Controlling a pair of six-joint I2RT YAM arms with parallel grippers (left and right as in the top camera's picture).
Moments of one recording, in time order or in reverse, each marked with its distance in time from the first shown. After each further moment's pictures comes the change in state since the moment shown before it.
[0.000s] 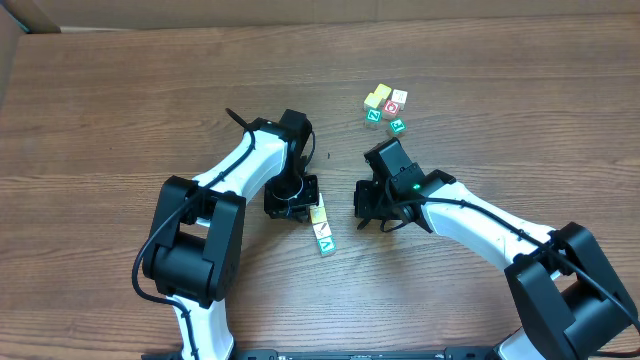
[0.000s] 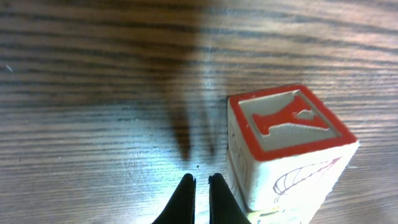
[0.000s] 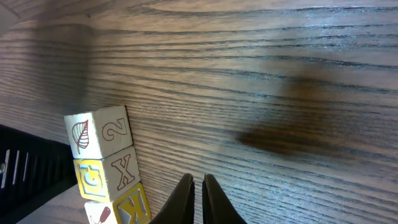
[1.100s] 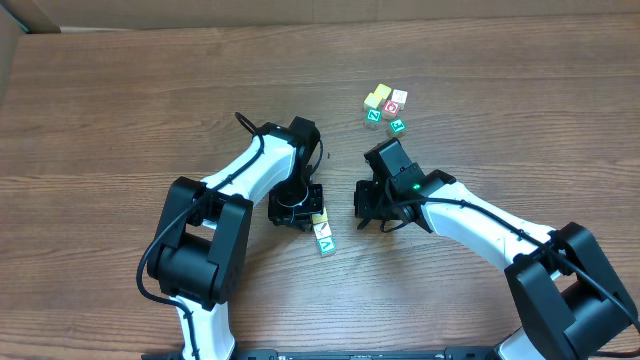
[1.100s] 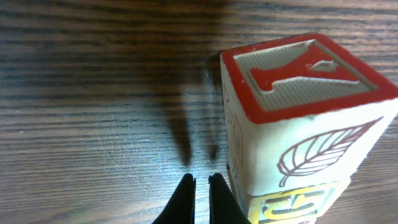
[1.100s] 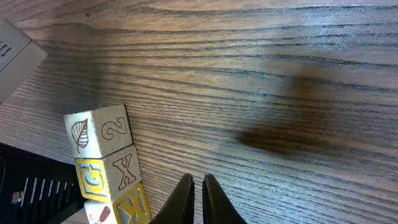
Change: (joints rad) left arm -0.040 0.000 -0.018 -0.029 -0.007 -0.009; right arm 0.000 0.000 0.000 -0.002 0.000 0.000
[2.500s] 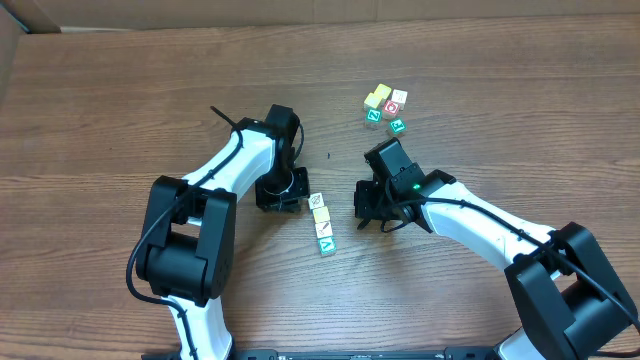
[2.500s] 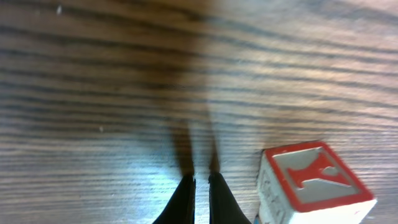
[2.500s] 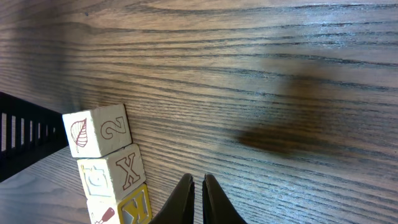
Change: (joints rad) left arm 0.094 -0.004 -0.001 0.125 -0.035 -0.003; right arm 0.000 0.000 0.000 -0.002 0.000 0.001
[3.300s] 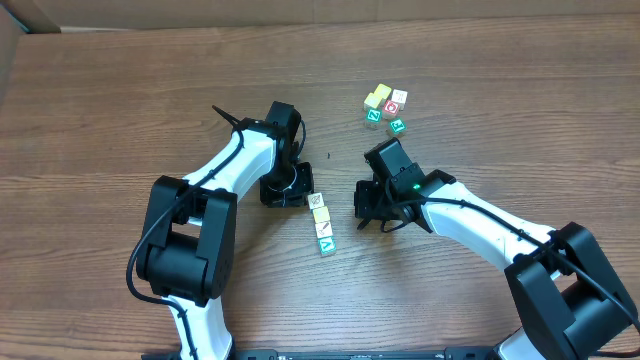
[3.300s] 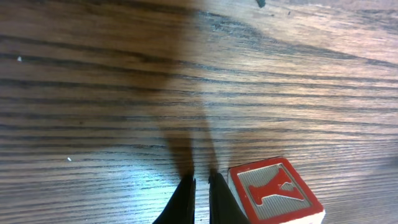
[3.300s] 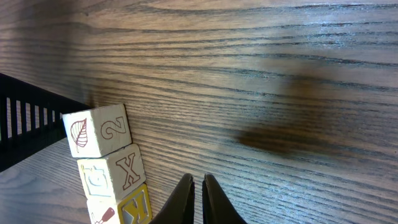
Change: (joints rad) left arm -0.002 -0.001 0.000 0.063 0.042 0.000; right arm 0.000 0.000 0.000 0.000 0.000 -0.001
